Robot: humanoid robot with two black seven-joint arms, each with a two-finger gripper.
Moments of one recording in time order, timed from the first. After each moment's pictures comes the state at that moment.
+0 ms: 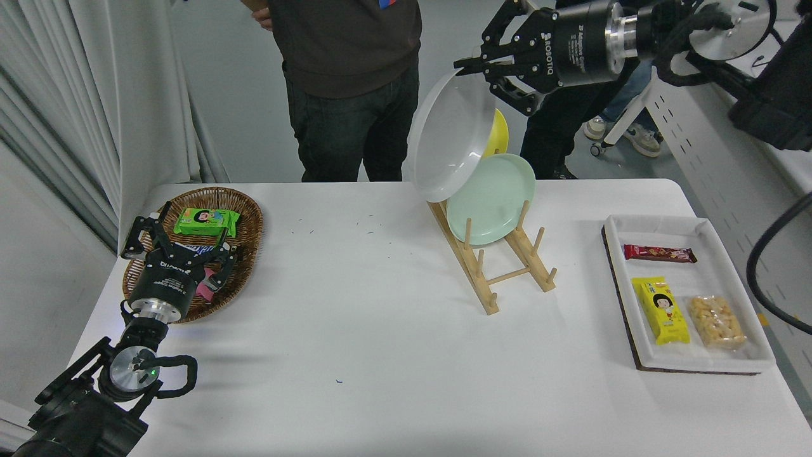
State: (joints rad) left arm -0.40 0.28 -1.19 -0.64 0.14 -0.56 -0.39; right arm 1.70 -0.29 -0.21 0.63 0.69 0.56 -0.51
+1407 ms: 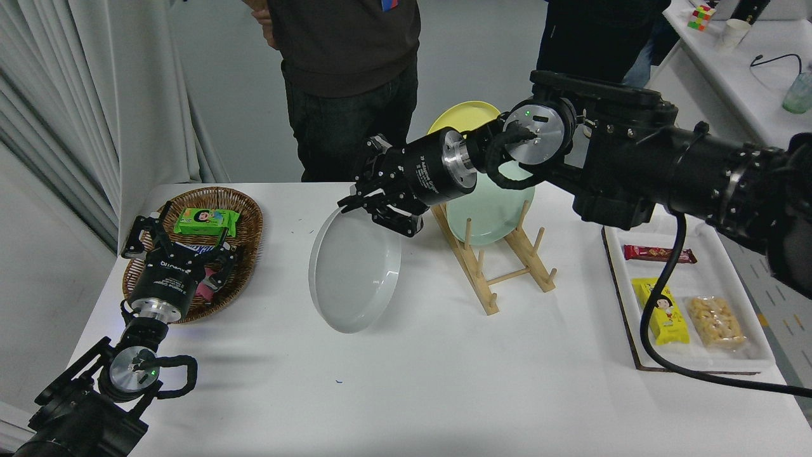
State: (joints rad) left arm -0.40 0.28 -1.19 -0.64 0.14 -0.56 -0.39; right arm 1.61 -0.03 -0.23 0.78 0.68 0.25 -0.52
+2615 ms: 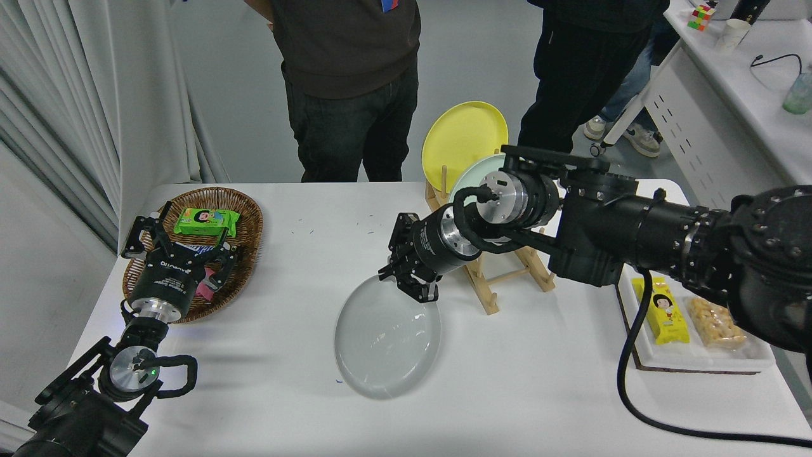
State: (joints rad) left arm -0.40 0.28 -1.19 -0.64 0.14 -0.56 -0.39; right arm 1.40 0.00 -0.21 0.79 0.80 -0.16 -0.66
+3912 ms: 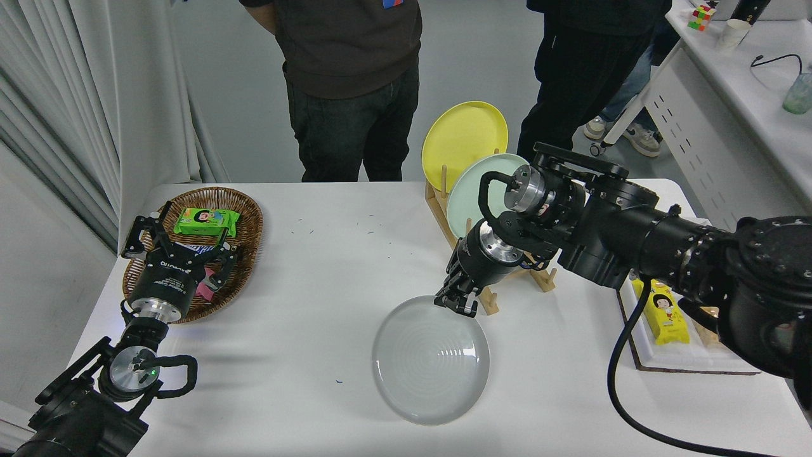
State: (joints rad) left arm -0.40 0.28 -1.19 -0.64 0.14 -0.56 -0.39; right arm 1.31 0.00 -0.09 0.60 0.82 -0.49 -0.87
